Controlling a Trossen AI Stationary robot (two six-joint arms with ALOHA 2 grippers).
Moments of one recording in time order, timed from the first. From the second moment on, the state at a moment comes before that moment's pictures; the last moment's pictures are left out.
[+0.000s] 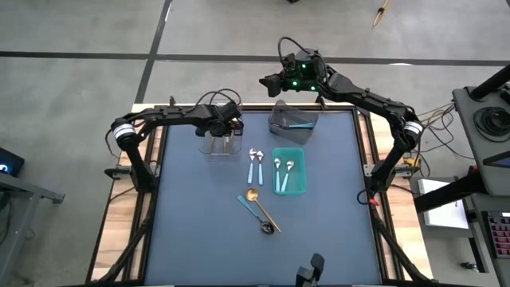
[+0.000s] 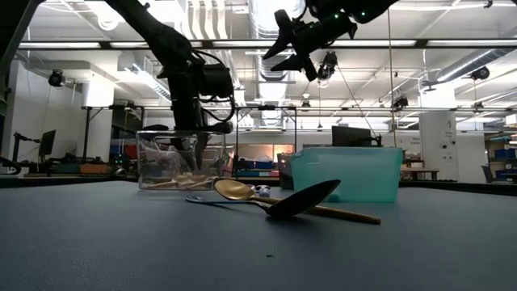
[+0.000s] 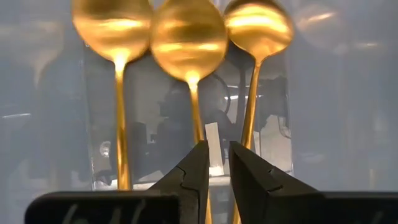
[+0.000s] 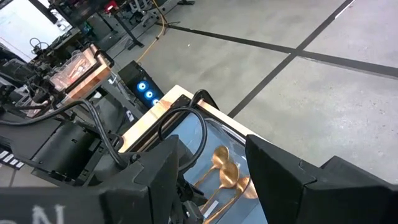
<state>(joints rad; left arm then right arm) 0.54 1.78 1.16 -0.63 -0.22 -0.96 -0.63 1.69 1.58 -0.21 -0.23 0.46</state>
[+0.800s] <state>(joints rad) 0.51 1.45 1.16 -0.66 -0.17 -0.16 -0.63 1.64 1.58 -0.31 -0.24 0.36</state>
